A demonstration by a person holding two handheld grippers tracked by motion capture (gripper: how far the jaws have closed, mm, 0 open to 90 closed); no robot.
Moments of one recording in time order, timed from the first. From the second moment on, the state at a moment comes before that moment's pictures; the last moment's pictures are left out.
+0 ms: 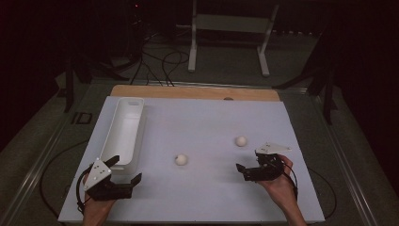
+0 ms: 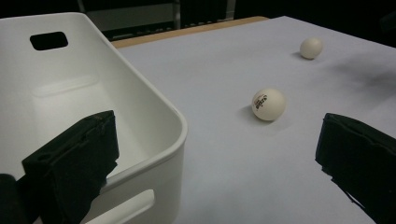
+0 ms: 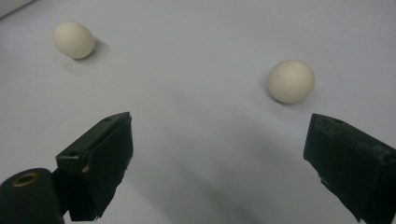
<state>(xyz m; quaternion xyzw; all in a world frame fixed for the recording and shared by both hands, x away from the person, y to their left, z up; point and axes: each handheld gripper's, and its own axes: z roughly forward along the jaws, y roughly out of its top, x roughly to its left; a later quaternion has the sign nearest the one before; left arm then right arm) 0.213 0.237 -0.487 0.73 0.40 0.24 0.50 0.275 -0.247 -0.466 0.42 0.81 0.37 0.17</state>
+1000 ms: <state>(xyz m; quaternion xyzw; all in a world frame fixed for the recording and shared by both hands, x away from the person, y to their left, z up) 0.213 0.237 -0.487 0.73 0.39 0.24 0.50 0.312 -0.239 -0.453 0.43 0.83 0.32 0.16</state>
